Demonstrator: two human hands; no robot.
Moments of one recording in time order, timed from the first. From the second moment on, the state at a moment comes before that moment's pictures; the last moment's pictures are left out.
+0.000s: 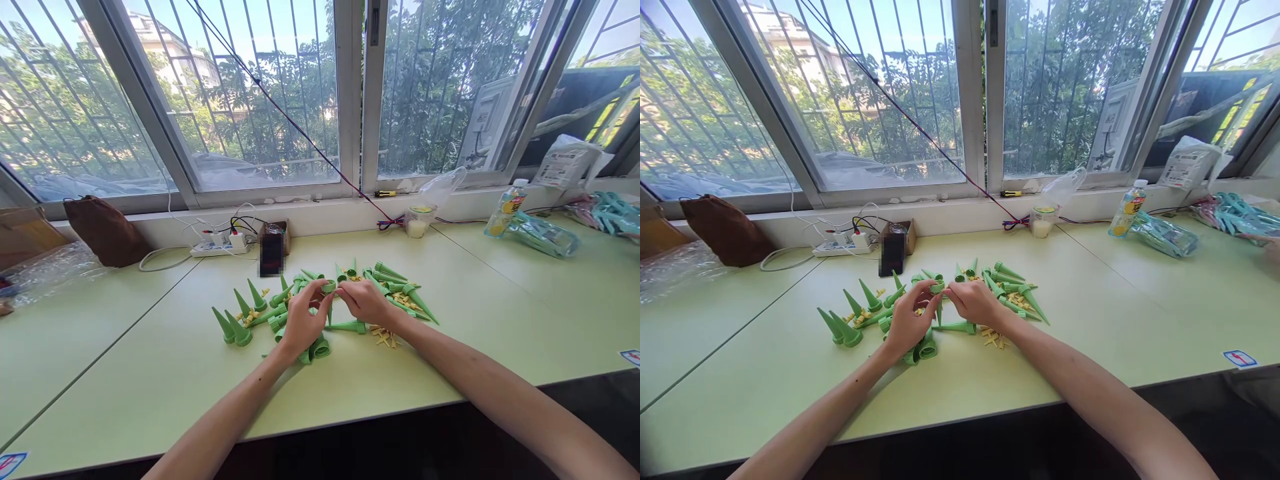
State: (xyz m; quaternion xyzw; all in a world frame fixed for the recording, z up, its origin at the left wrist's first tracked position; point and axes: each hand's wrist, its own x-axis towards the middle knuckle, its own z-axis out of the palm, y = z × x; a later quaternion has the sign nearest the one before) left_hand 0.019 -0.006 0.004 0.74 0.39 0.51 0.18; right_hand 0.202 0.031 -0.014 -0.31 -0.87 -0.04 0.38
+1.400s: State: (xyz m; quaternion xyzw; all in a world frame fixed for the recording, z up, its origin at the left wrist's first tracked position) left_hand 0.018 -0.003 0.002 0.75 0.38 0.52 0.15; right_hand 0.201 0.030 -0.011 -0.31 -0.87 -0.02 0.39
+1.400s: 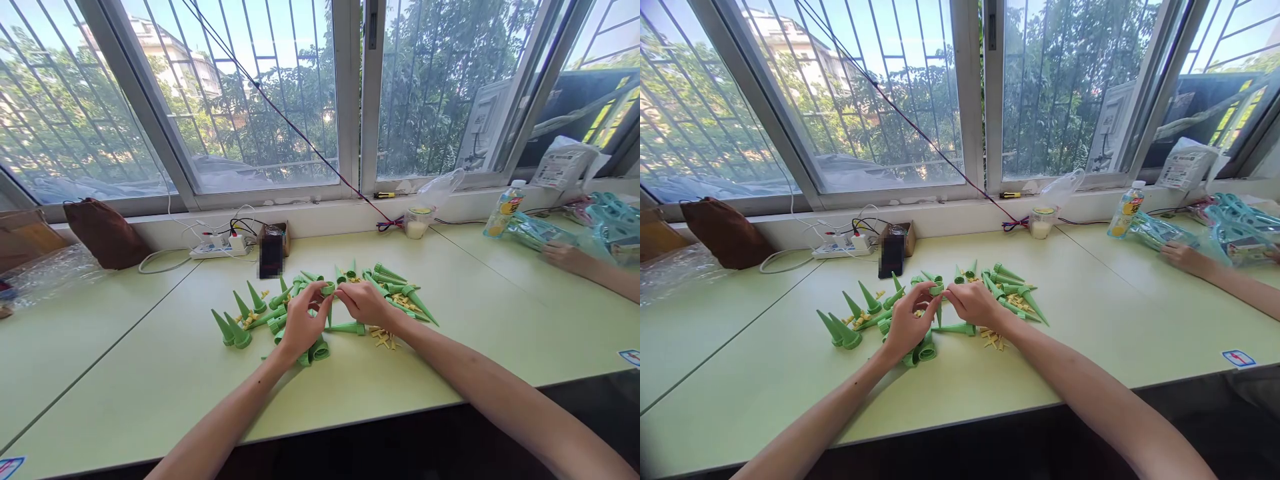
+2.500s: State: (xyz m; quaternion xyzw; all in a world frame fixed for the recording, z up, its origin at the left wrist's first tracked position) left_hand 0.016 -0.006 0.004 0.79 0.33 0.51 0.02; right_hand 0.197 0.024 -0.012 -0.29 -0.81 0.17 0.48
